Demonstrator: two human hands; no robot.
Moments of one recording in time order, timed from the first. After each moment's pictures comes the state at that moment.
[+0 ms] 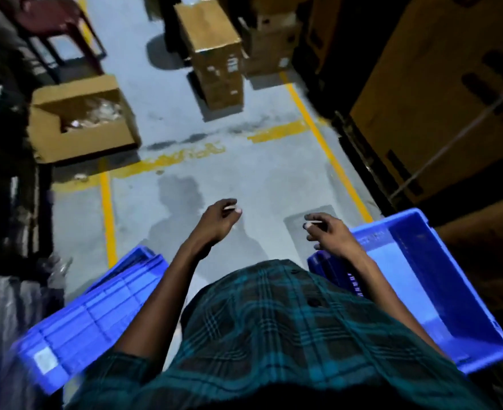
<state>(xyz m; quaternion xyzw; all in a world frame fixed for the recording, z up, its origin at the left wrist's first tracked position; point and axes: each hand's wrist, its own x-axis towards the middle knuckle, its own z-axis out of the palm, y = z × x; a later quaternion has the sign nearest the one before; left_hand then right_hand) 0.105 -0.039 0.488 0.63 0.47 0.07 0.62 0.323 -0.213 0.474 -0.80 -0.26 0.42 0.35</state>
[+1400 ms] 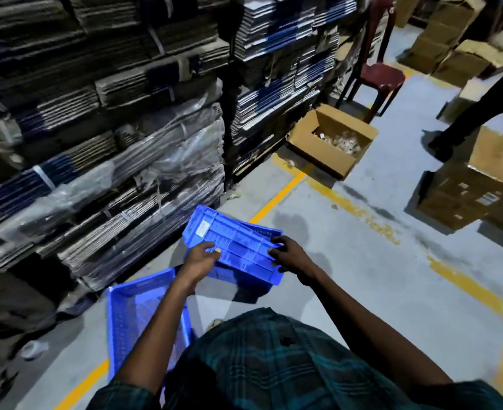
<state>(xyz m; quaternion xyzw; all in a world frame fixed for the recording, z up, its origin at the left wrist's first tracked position) -0.289 -0.211 0.433 0.22 0.77 0.38 0.46 -0.071 -0.091 0.461 -0.54 -0.61 0.57 0.05</state>
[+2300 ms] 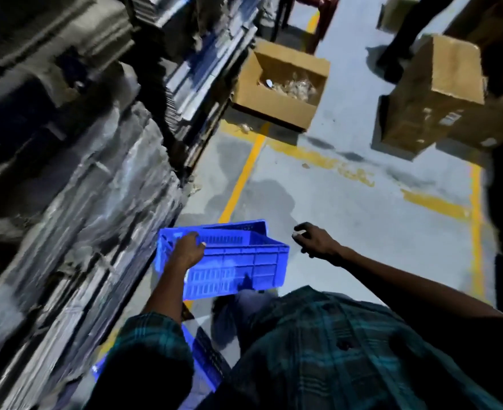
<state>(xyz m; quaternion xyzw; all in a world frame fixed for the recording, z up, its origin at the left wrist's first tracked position) -0.443 0.064 0.279 0.46 0.78 0.04 0.41 -0.099 0.106 0.380 -0.65 -0.60 0.47 -0.03</state>
